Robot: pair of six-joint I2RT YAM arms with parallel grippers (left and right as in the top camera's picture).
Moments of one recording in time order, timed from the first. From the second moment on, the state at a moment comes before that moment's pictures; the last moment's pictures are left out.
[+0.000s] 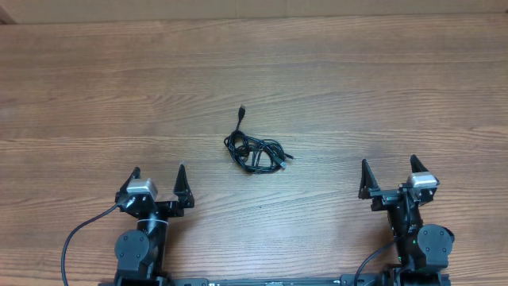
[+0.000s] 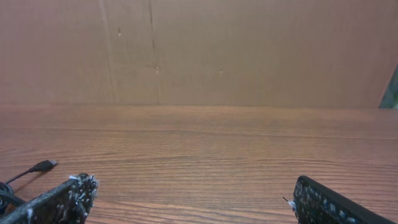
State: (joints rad) left arm -0.09 0.01 0.01 -0.07 -0.07 -0.20; right arm -0.04 0.01 0.02 -0.02 -0.13 0.02
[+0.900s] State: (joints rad) left arm -0.09 0.10 0.16 -0.29 -0.06 -0.15; right arm -0.04 0.01 0.02 -0.02 -0.13 0.02
